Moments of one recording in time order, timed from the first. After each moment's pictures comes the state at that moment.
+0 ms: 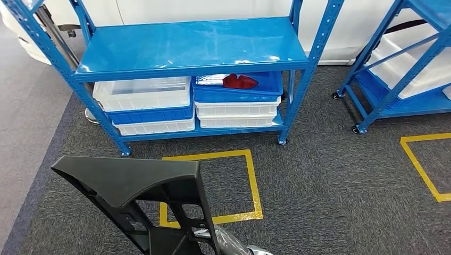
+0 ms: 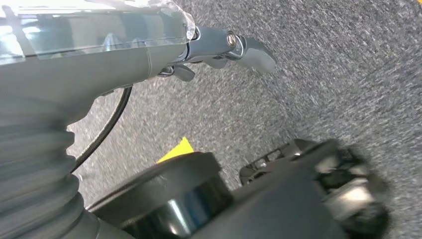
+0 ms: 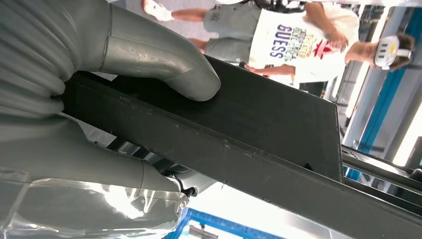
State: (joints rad) left arm -0.16 -0.21 0.77 -0.20 -1.25 0.11 -0.12; right arm 0.01 -0.04 0.74 -1.60 0.09 0.37 -0.59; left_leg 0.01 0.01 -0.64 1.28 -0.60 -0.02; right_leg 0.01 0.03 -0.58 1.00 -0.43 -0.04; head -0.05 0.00
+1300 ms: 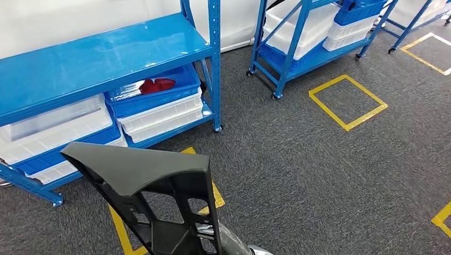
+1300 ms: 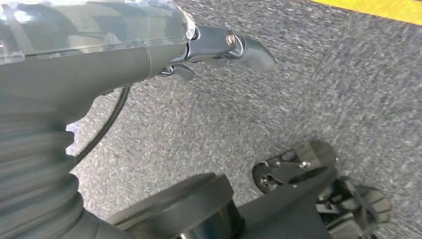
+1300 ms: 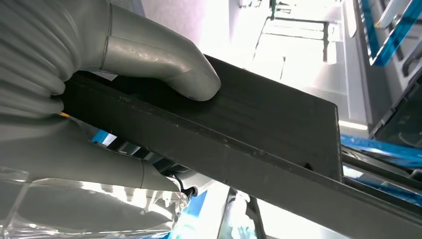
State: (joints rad) left arm -0.16 -0.21 0.77 -0.20 -1.25 0.13 -0.13; right arm 0.03 -0.03 0.72 -1.63 0.10 0.33 -0.59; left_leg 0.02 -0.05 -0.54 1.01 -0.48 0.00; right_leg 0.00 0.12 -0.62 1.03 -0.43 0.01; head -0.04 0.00
